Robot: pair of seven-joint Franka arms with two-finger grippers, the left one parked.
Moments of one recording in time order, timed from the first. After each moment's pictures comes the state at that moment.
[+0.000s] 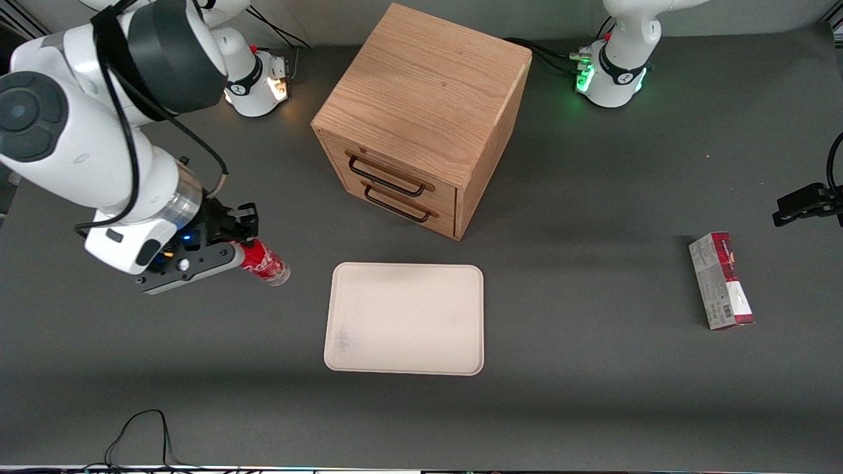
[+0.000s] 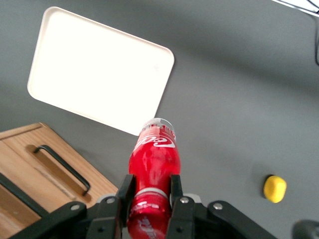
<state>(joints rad) 0.49 0.51 -0.21 -0.92 0.12 1.39 0.04</state>
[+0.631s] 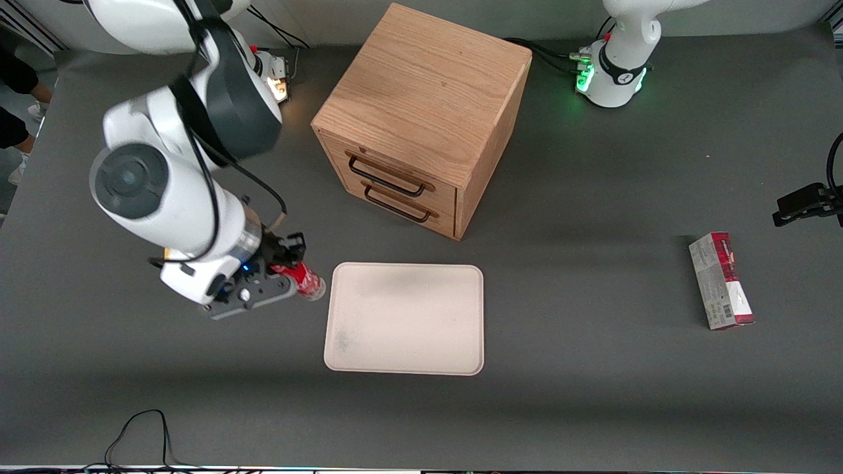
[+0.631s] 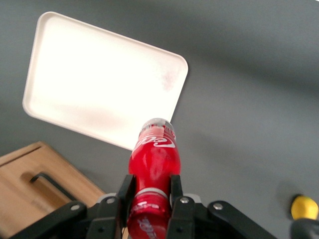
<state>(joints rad) 0.49 0.66 -0.16 -0.92 0.12 1.53 0.09</state>
